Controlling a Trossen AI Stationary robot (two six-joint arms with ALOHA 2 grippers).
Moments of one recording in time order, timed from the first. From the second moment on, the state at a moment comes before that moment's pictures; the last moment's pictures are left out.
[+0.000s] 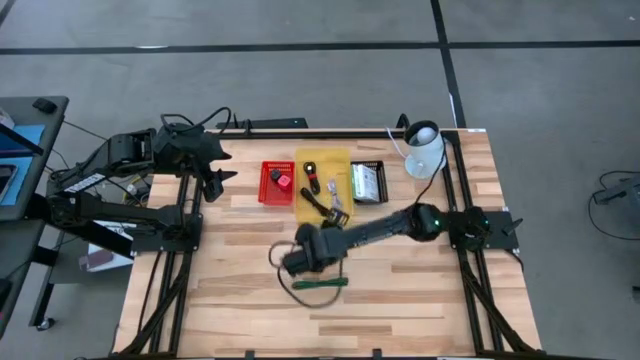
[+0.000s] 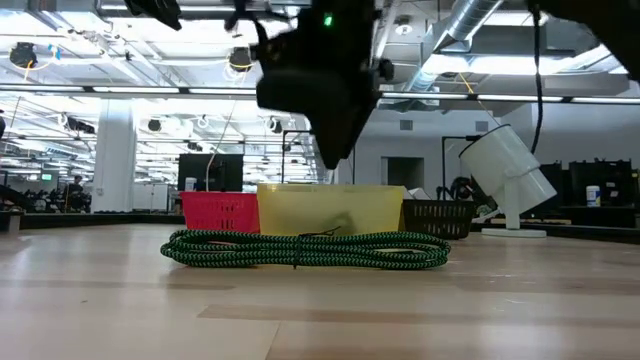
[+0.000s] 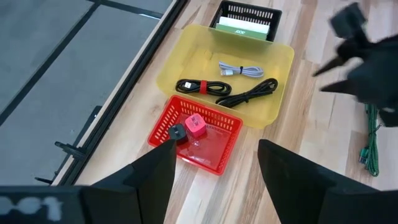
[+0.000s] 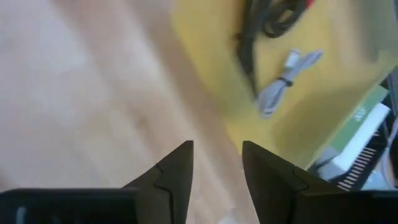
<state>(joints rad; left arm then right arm) 0.27 0.93 1.34 -1.16 -0.14 -0.05 0.27 2.46 2.32 -1.57 0.52 0.73</state>
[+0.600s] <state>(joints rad) 0.27 0.93 1.34 -1.16 -0.14 -0.05 0.50 2.46 2.32 -1.12 0.40 0.48</state>
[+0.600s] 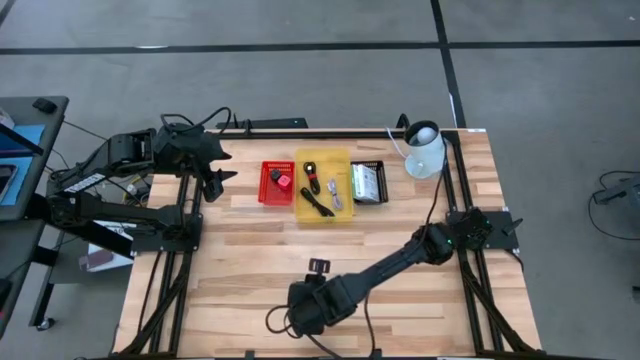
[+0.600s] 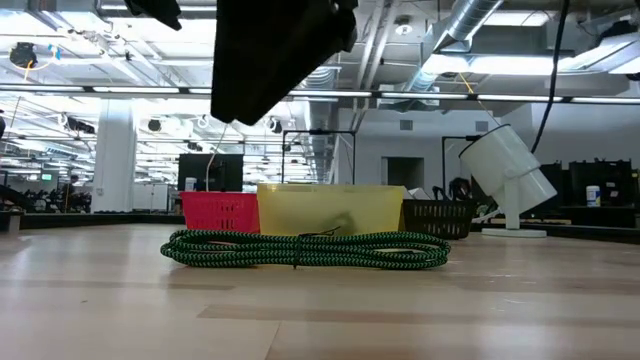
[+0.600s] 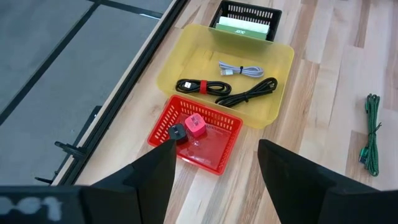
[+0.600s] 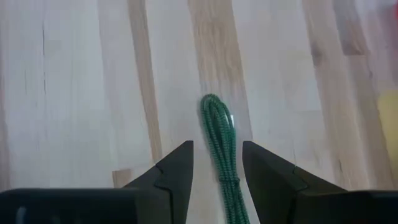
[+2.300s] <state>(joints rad) 0.27 0.93 1.34 -1.16 -0.14 -0.05 0.52 2.46 2.00 -0.90 0.45 0.91</state>
